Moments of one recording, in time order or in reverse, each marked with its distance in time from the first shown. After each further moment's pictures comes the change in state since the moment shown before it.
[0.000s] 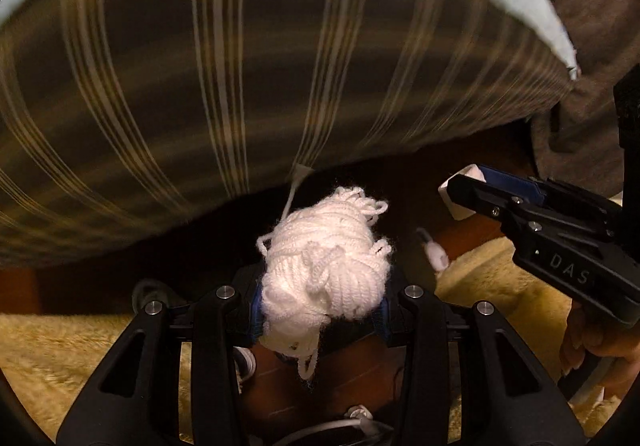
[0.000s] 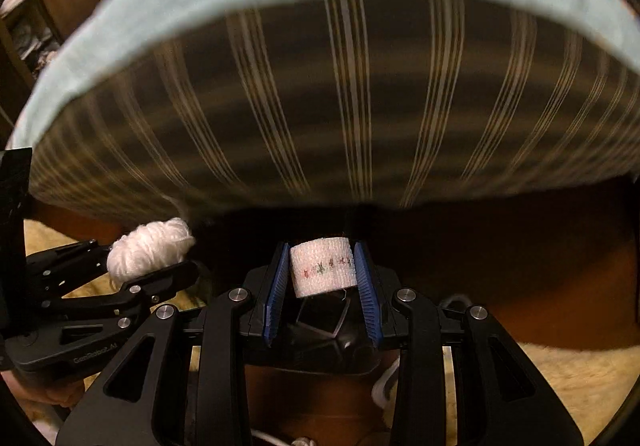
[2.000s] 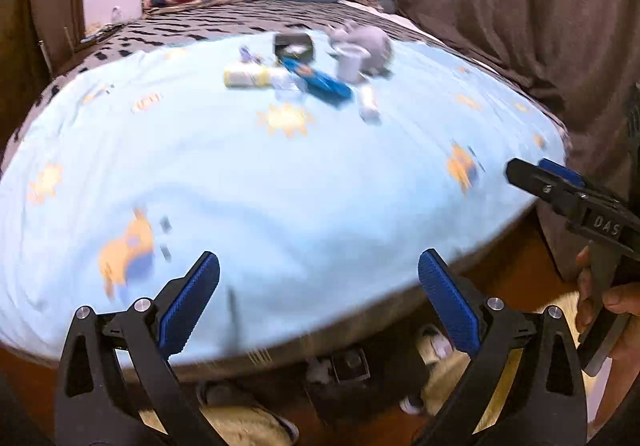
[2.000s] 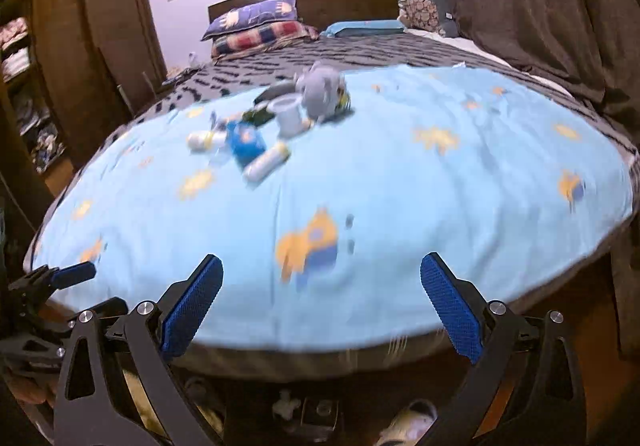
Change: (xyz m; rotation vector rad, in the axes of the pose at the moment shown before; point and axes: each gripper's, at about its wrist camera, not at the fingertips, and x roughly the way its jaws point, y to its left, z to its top) left arm -0.147 -0.012 0.125 0.054 -0.329 0.107; right arm -0.138 -0.019 0.138 0.034 -0.394 -0.057
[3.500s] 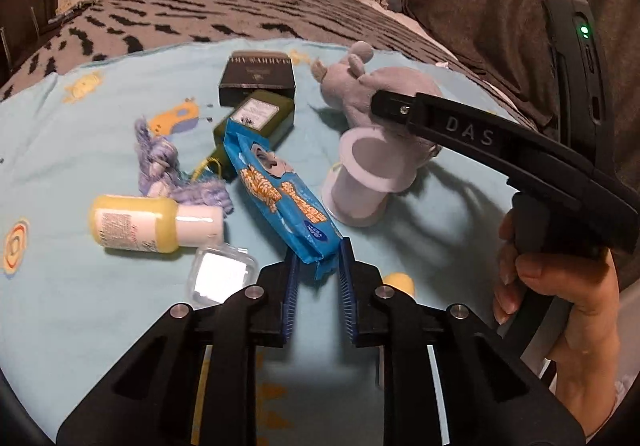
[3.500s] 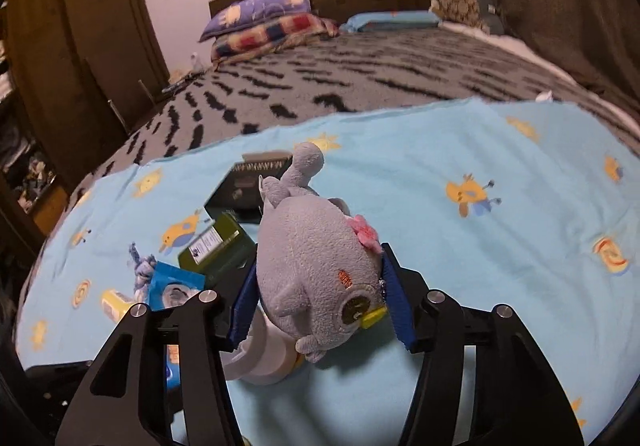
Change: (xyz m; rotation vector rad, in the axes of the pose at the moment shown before) left arm 0.156 -0.006 0.153 -0.069 0.057 -0.106; right arm 0.201 0.001 0.173 -0.014 0.025 0.087
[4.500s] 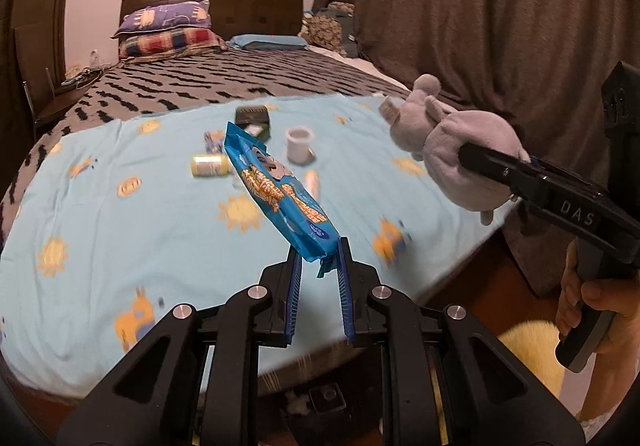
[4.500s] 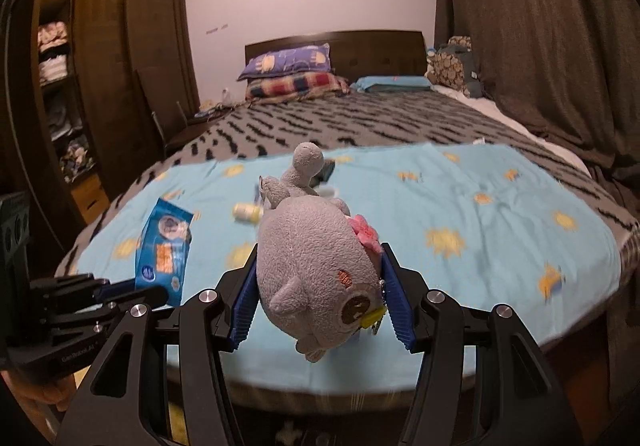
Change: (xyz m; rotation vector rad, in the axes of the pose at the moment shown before) left arm -0.209 -0.054 -0.149 0.146 -0.192 -0.013; right arm -0.276 0.052 -0.136 -0.091 -0.157 -0.018
